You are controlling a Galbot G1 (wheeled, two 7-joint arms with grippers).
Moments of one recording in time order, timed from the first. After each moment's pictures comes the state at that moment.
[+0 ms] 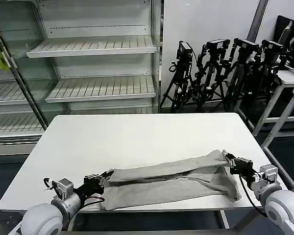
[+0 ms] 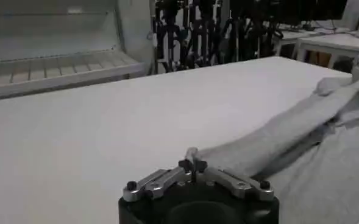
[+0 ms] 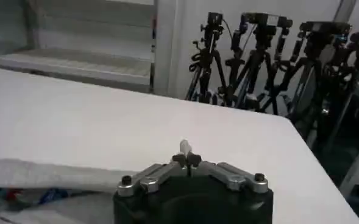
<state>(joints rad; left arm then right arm) 1.33 -0.73 -0.35 -2.13 -0.75 0.49 -0.03 -1.37 0.64 0.58 2.03 0.79 -0.39 0.11</state>
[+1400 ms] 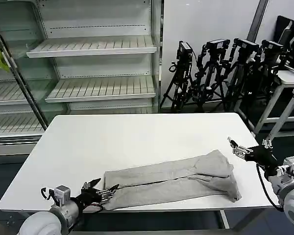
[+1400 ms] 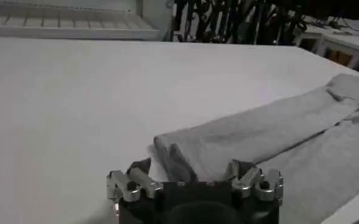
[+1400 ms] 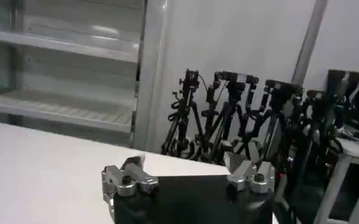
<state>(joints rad) 1.40 -0.81 -0.40 -2.12 -0.86 0.57 -0.09 -1.46 0.68 0.84 2.22 0.83 -0.41 0.16</state>
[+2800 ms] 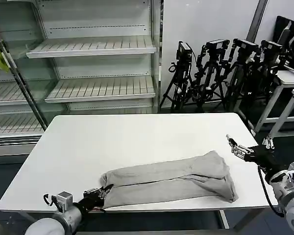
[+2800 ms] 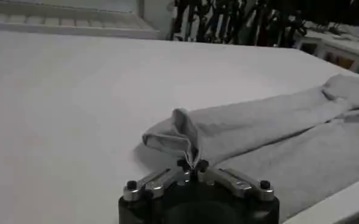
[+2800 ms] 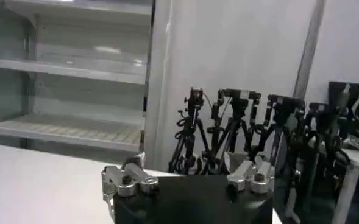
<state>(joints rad) 1.46 -0.85 -0.44 -2.11 -0.77 0.57 -0.05 -1.49 0.72 0.89 2.30 0.85 -0.40 0.16</state>
